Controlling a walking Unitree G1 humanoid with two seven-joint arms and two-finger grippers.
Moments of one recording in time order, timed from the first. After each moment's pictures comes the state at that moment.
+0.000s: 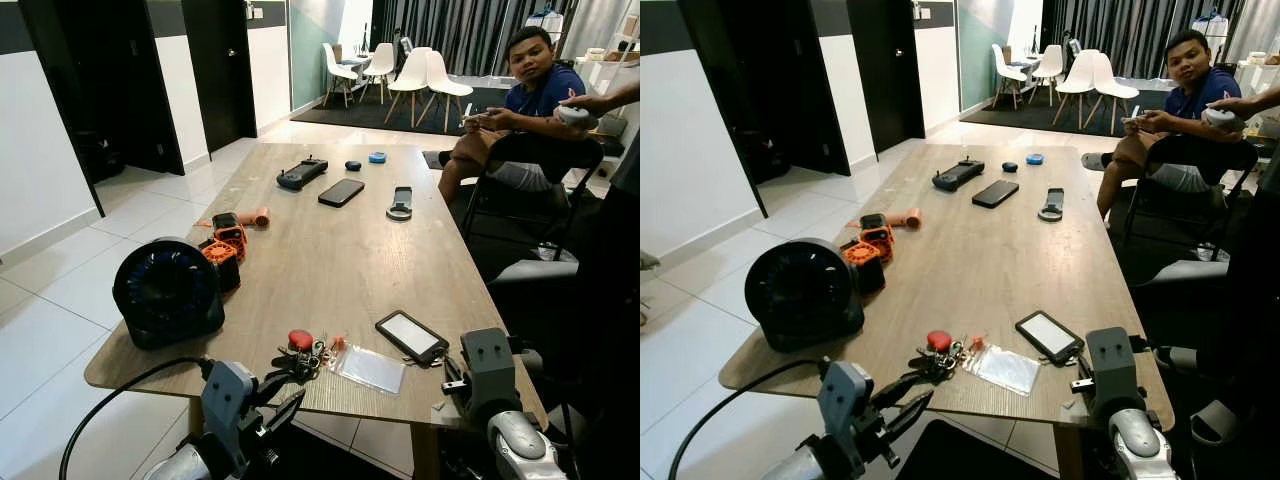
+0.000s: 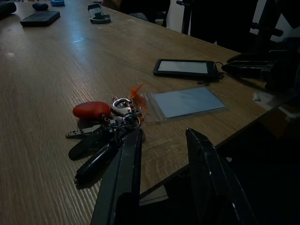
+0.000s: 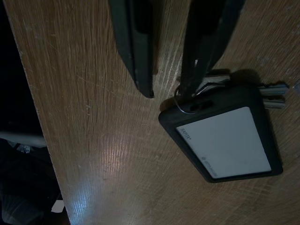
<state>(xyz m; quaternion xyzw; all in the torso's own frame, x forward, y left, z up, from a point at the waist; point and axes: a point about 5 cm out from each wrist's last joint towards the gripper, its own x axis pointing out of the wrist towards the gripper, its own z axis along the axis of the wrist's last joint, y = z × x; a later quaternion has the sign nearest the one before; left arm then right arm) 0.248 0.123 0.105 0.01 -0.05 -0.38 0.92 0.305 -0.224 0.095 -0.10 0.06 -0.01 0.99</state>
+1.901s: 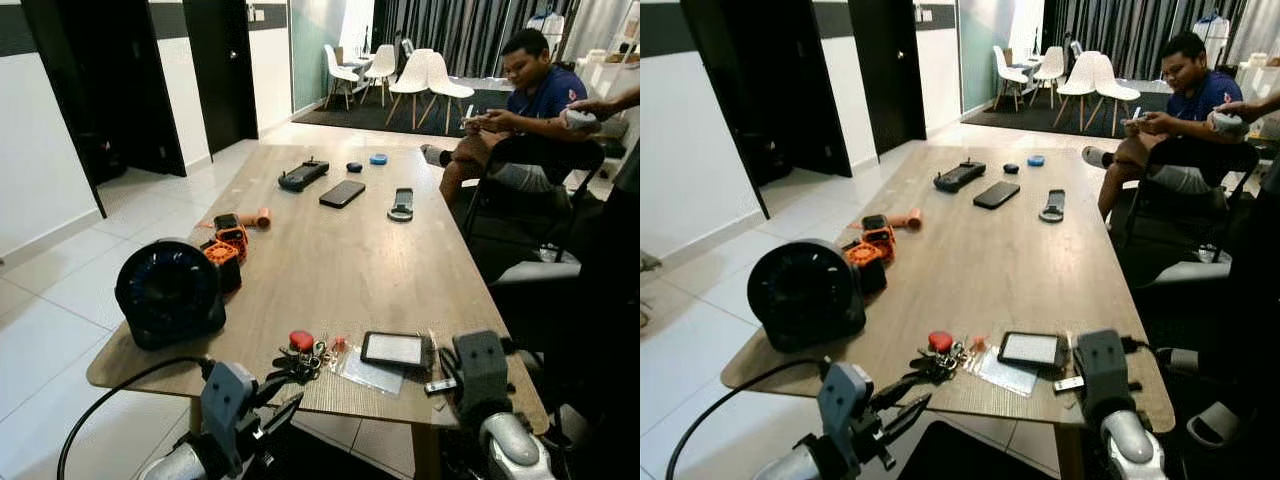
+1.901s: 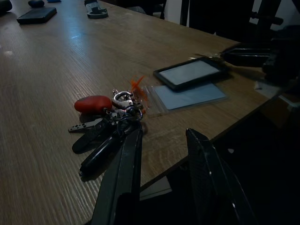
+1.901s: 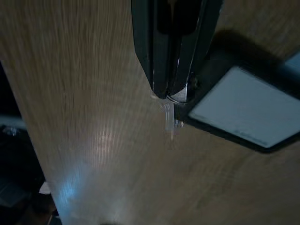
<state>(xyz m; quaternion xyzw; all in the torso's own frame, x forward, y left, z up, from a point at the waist) 0.248 0.129 0.102 0.03 -0.04 -0.39 0.92 0.302 -0.212 0.093 -0.10 0.03 0.02 0.99</state>
